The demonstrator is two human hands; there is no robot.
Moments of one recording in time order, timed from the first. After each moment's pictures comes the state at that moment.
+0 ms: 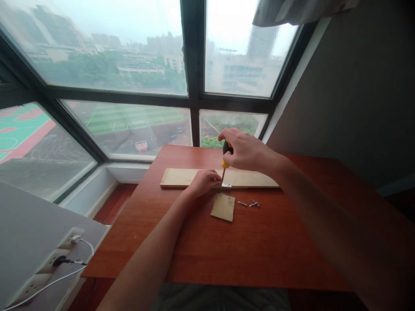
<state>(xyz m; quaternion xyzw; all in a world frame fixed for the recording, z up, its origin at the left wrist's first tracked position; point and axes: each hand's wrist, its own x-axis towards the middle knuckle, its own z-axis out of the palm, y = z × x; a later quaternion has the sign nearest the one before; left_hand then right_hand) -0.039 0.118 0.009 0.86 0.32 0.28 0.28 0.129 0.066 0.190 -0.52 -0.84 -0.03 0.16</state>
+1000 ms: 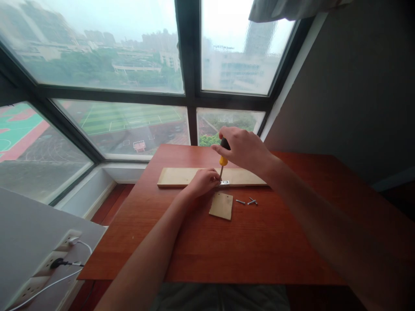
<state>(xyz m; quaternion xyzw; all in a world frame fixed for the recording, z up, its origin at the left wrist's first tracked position) -0.034 0.113 0.017 0.87 0.32 0.27 0.26 0.127 0.065 0.187 -0.56 -0.80 -0.07 0.17</state>
